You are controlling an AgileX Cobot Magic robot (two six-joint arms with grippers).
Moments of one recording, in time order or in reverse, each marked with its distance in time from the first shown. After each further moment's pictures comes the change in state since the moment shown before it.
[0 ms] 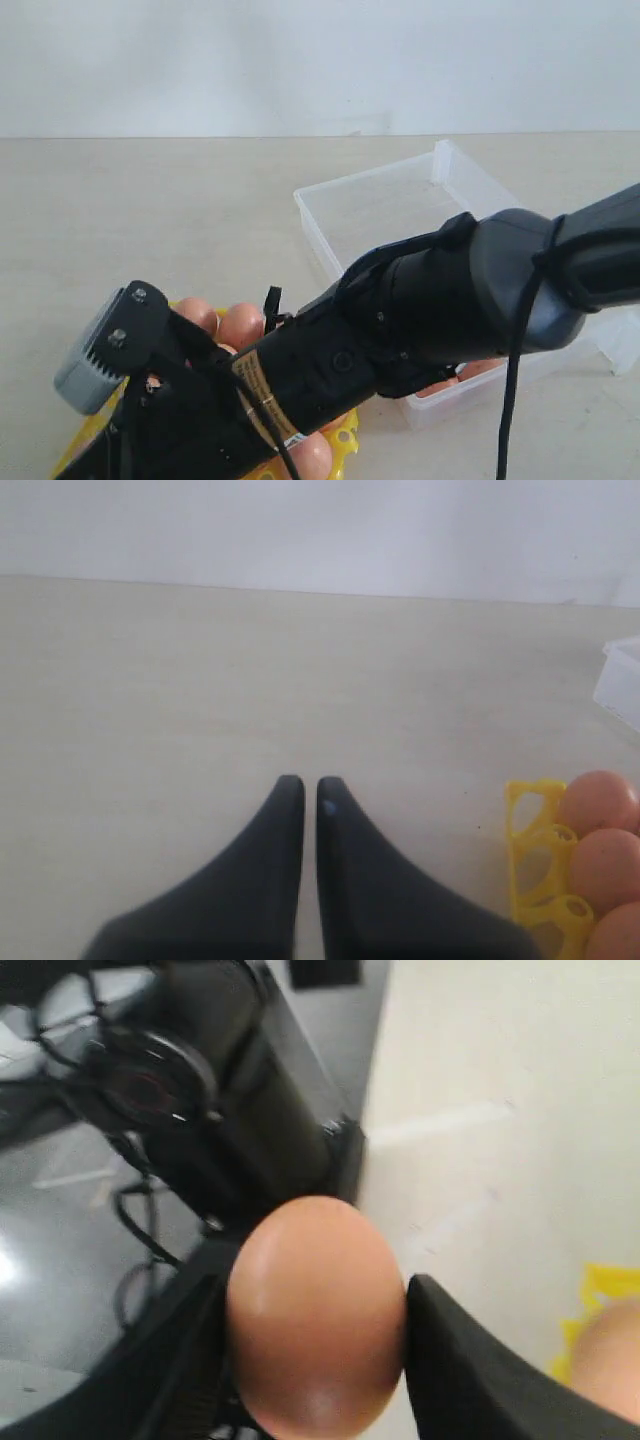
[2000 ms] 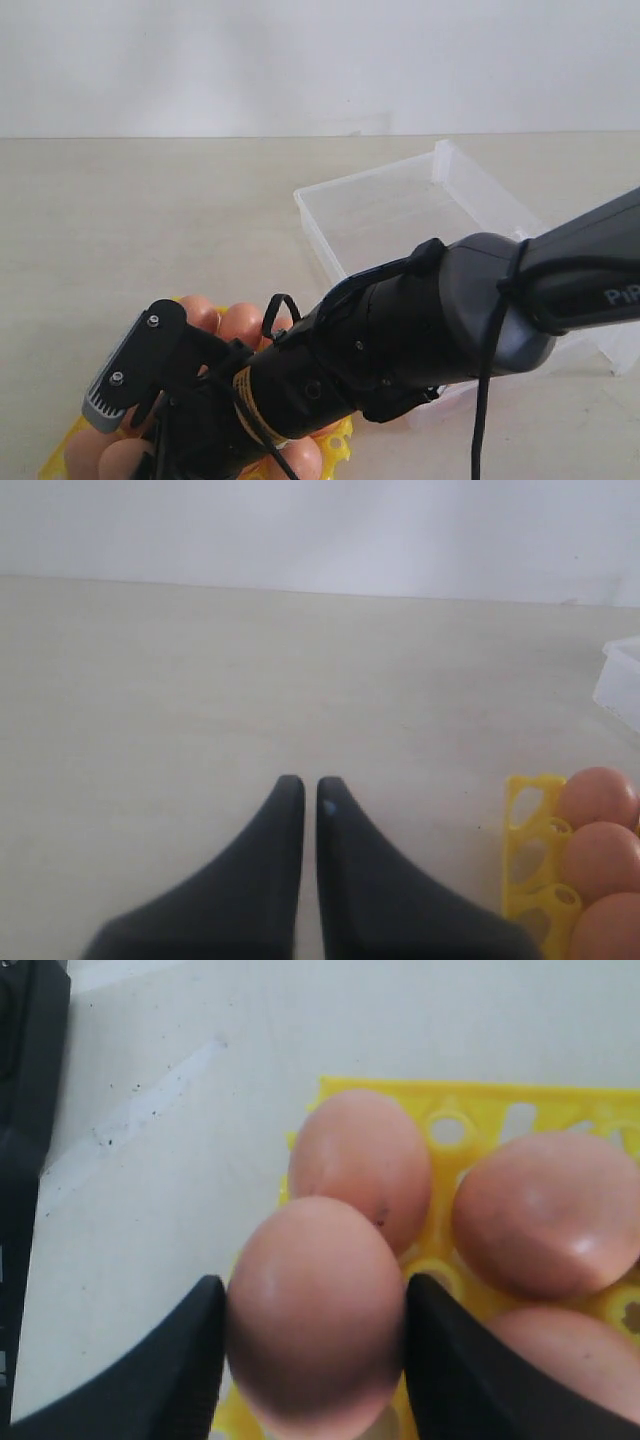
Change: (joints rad) left arm 0.000 0.000 0.000 0.000 0.000 0.000; right arm 0.037 0.046 -0.008 -0.054 0.432 0.001
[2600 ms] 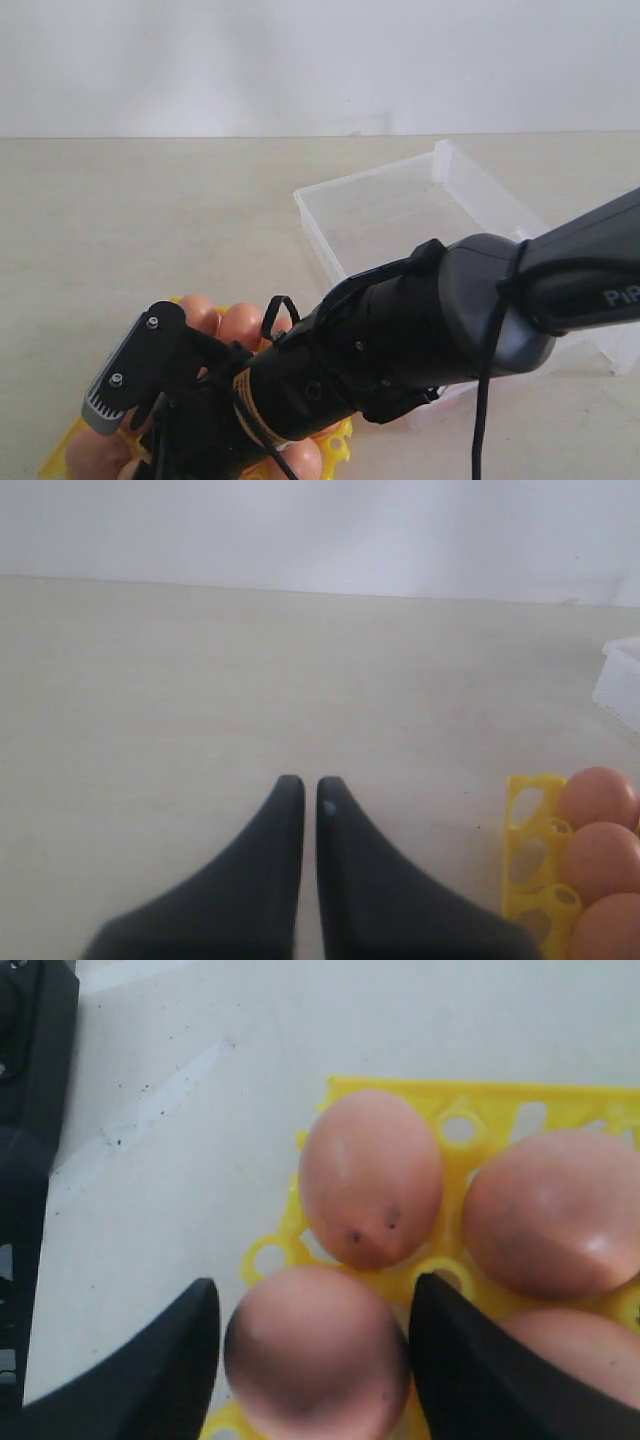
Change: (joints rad) left arm 0.000 0.000 0.000 0.000 0.000 0.000; right arm 0.000 -0.002 0.000 0.002 -0.013 0.002
